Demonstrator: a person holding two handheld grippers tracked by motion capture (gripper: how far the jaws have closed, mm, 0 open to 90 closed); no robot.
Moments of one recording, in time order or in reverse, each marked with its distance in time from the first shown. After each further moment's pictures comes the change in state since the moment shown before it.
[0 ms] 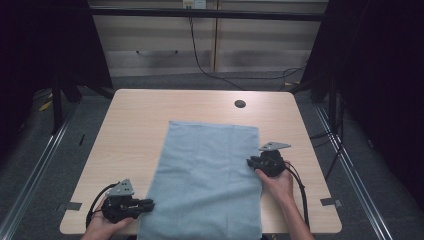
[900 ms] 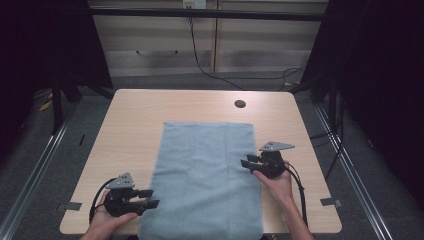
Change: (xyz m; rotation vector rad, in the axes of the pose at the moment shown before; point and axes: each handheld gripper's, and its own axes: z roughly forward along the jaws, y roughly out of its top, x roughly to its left) left arm 0.008 0.017 -0.001 -0.073 0.013 -0.065; right arm 0.019 0.010 -0.019 -0.096 0.129 0.001
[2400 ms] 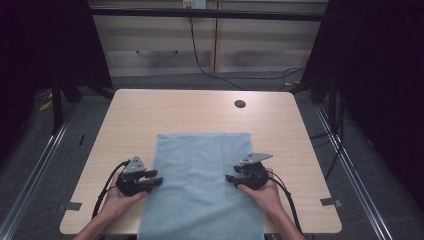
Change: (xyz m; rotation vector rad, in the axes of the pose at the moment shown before) left arm 0.025 0.017 0.033 0.008 0.158 0.130; right arm 0.044 -0.016 0.028 0.108 0.059 -0.126
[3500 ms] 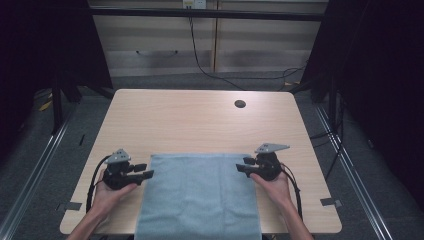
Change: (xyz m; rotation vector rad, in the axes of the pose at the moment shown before) left arm 0.040 0.021 -0.020 -0.077 0.039 -0.181; right arm -0.041 0.013 -0.025 -0.091 0.000 0.137
